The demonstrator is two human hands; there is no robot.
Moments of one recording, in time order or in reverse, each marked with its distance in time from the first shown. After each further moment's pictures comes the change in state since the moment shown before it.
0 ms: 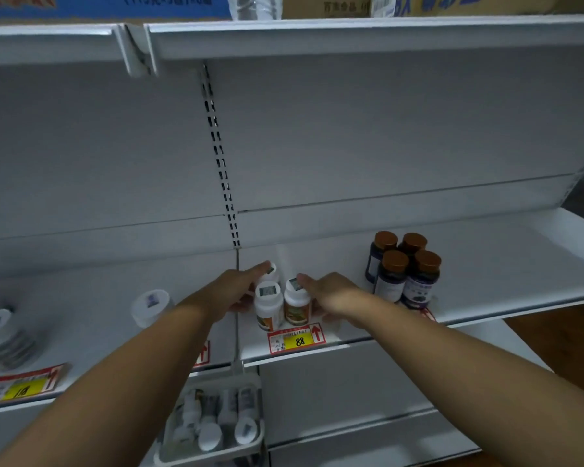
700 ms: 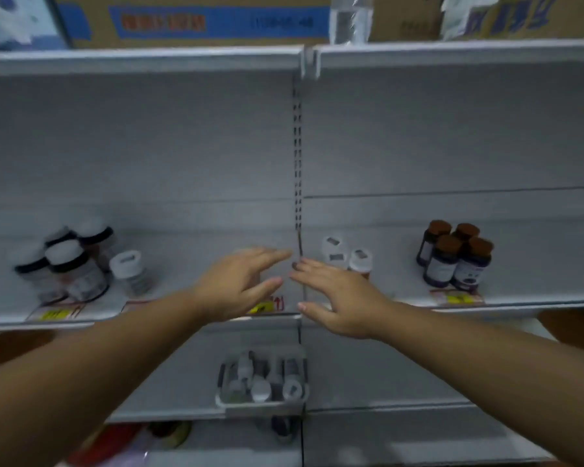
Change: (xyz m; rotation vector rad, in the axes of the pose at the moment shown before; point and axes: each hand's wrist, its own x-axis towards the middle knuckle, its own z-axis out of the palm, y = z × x) left_hand -0.176 -0.033 -0.086 0.882 0.174 0.813; right_hand -0.119 -0.042 0.071 -0.593 0.081 -0.985
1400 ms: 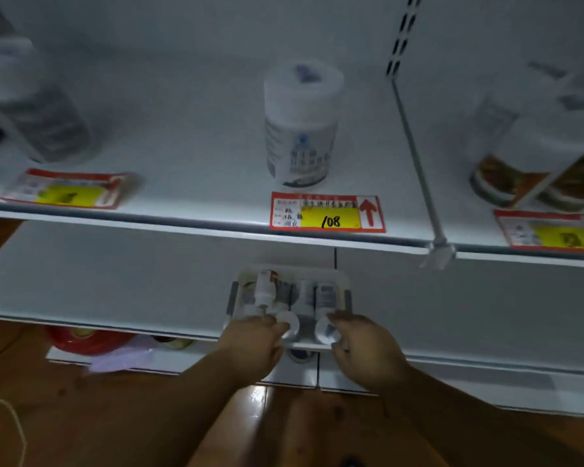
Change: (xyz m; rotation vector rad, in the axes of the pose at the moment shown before) left_hand -0.106 -0.151 0.309 0.090 -0.496 -0.389; right_hand -0.017 0.092 0.326 0.092 -0.315 0.444
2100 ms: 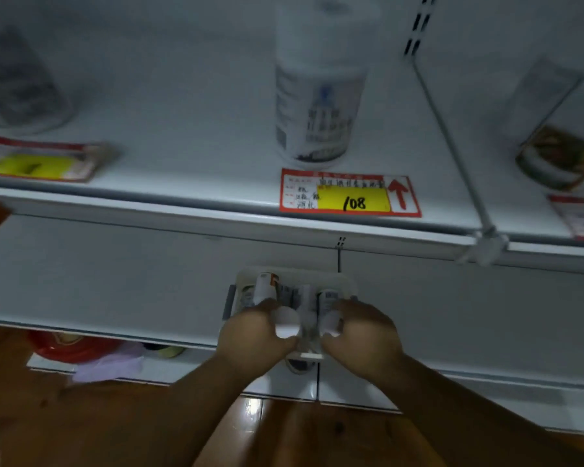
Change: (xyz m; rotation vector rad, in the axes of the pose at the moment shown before) left_hand 0.031 -0.003 0.020 -0.378 0.350 -0.259; right_hand 0.038 -0.009 0.011 -0.012 0.116 0.148
